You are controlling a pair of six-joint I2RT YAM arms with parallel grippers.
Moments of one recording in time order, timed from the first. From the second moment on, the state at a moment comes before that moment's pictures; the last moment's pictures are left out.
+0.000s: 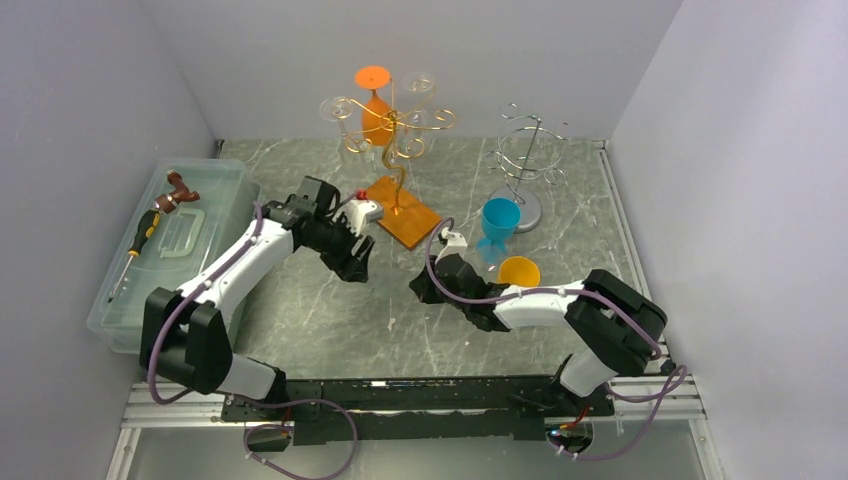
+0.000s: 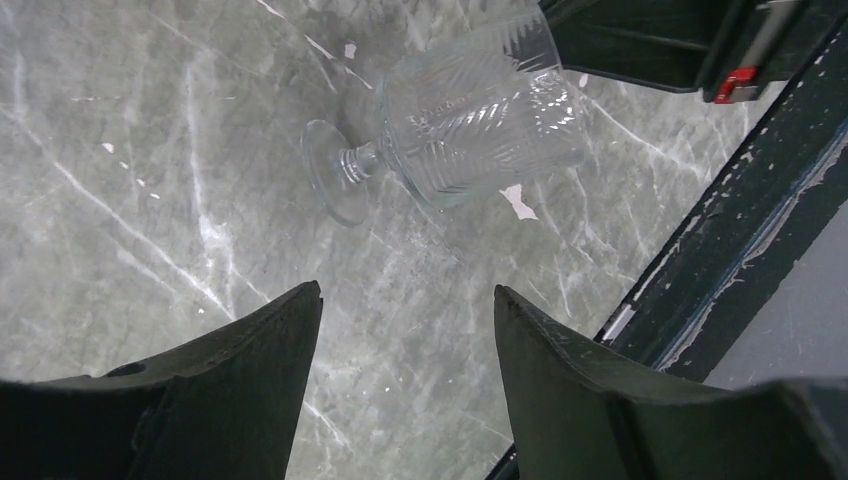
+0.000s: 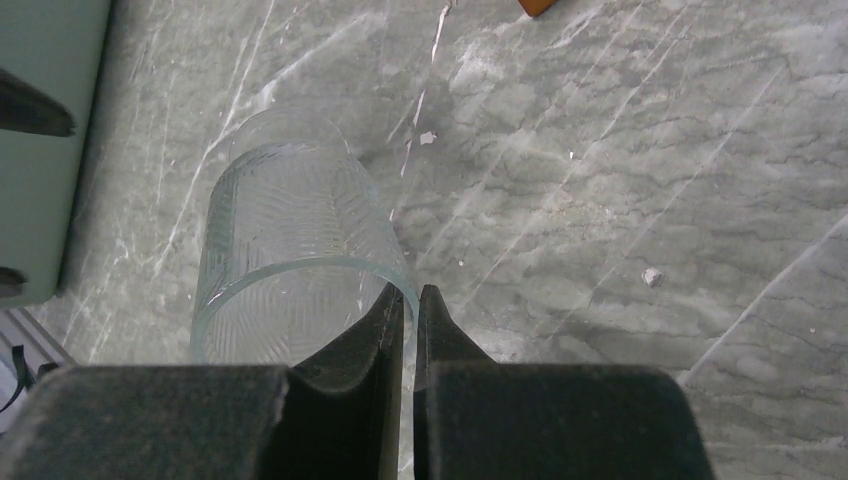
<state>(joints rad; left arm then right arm) -0.36 1.41 1.12 -0.82 0.50 0.35 0.92 1.55 0.61 0.40 0.20 0.77</state>
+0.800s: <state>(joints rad) -0.40 1.67 1.07 -0.64 0.41 0.37 0.92 1.59 0.58 0.48 0.19 0.77</state>
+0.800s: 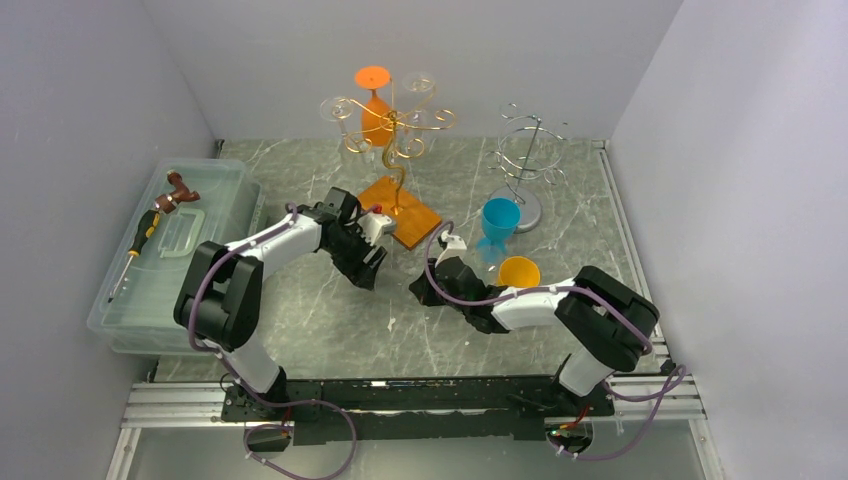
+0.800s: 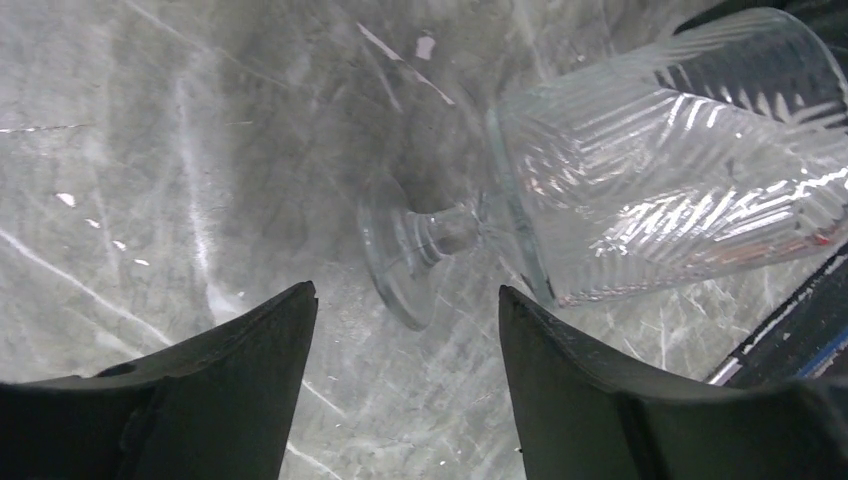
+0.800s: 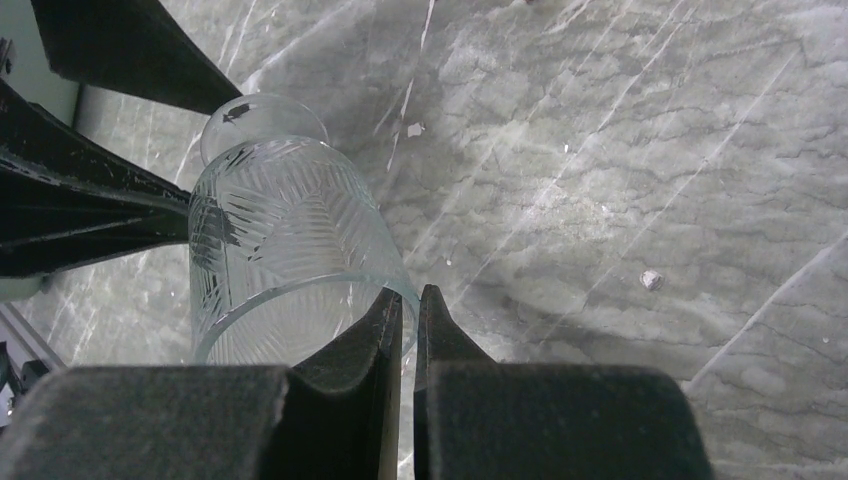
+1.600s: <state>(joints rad) -0.41 1.71 1.06 -0.58 0.44 0.41 0.92 1.63 0.58 0.48 0.14 0.73</state>
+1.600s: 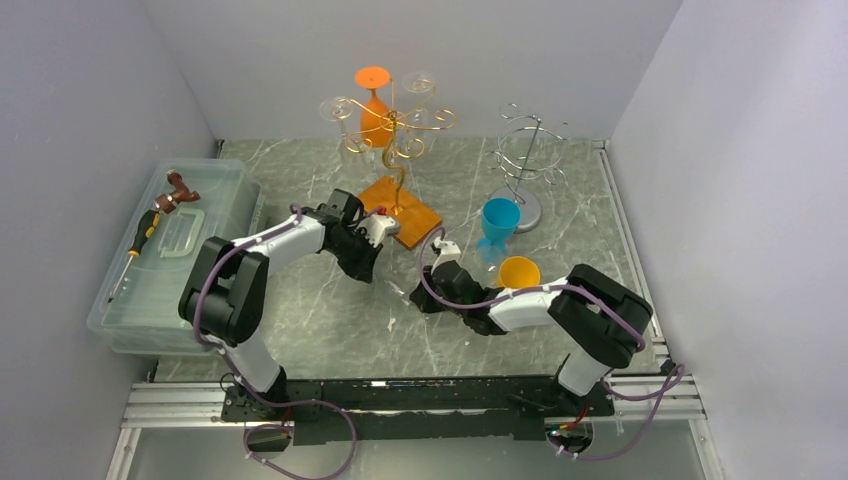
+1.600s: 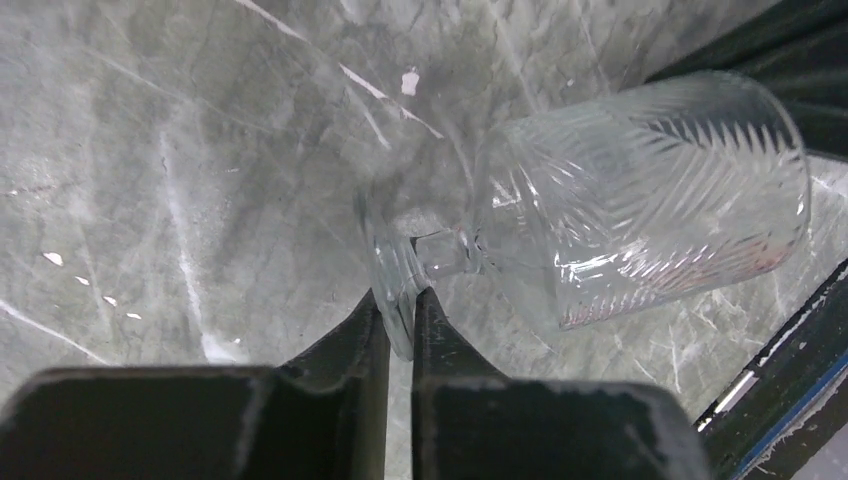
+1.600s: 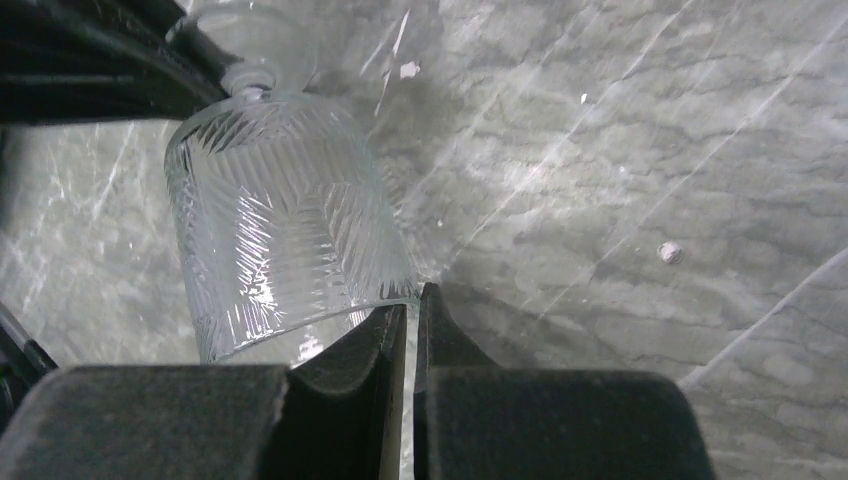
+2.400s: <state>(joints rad) -0.44 1.16 1.04 -0.72 0.23 0.74 0.93 1.27 0.67 0.24 -0.05 0.49</state>
